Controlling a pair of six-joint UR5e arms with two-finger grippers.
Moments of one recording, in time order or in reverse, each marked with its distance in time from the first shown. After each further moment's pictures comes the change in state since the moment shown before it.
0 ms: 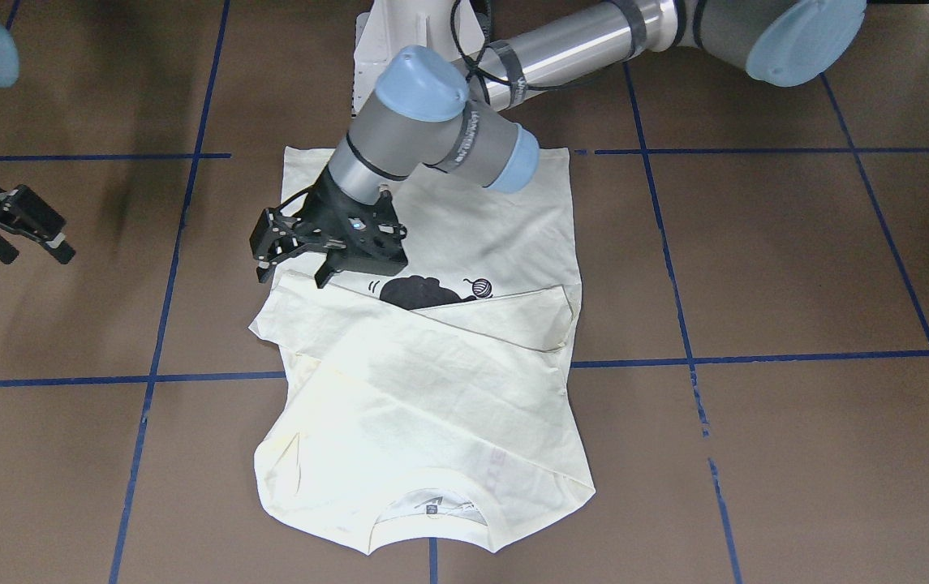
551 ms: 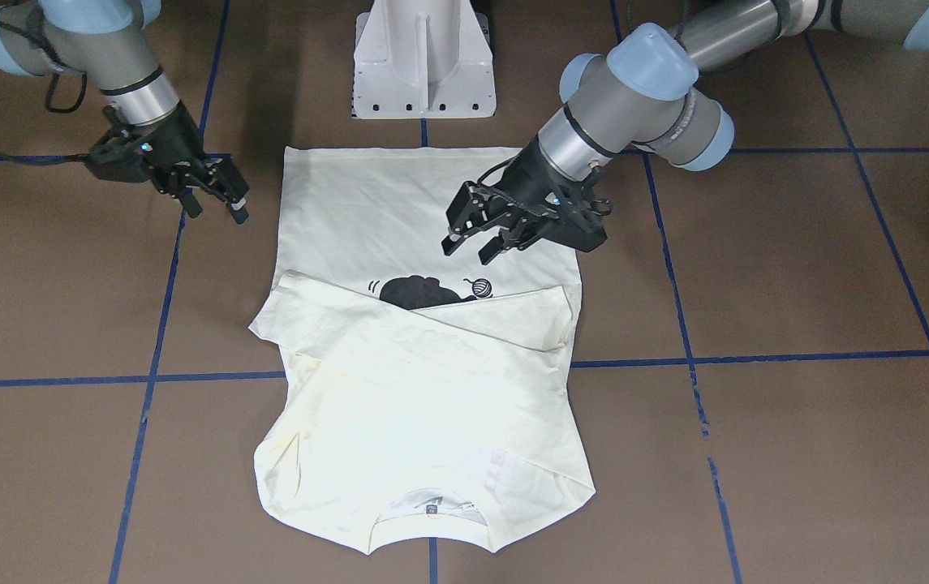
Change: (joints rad) left arm -0.101 0.404 -0.357 0.003 -0.144 0.138; right arm -0.532 0.049 0.122 -0.112 -0.526 0.453
